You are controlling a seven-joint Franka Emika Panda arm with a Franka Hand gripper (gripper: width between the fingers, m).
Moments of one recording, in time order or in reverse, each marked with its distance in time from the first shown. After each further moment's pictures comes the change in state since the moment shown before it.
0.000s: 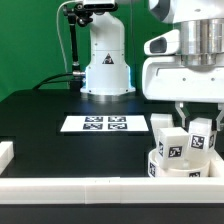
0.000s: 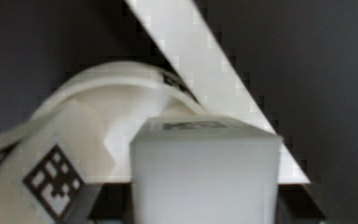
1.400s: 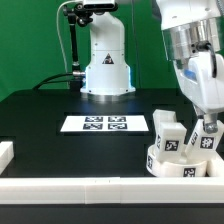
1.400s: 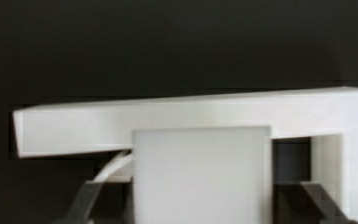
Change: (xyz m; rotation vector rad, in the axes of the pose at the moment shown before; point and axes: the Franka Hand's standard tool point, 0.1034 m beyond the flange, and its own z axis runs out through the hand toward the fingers) arm -0.005 -0.006 0.001 0.080 -0.127 0.978
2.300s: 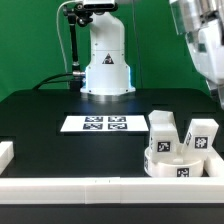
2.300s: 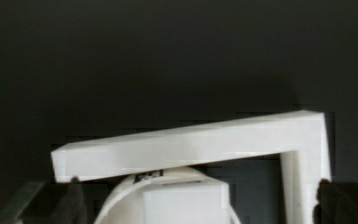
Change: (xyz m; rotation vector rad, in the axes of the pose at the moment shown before) arm -0.025 -0.004 -0.034 -0.004 -0.039 -0.008
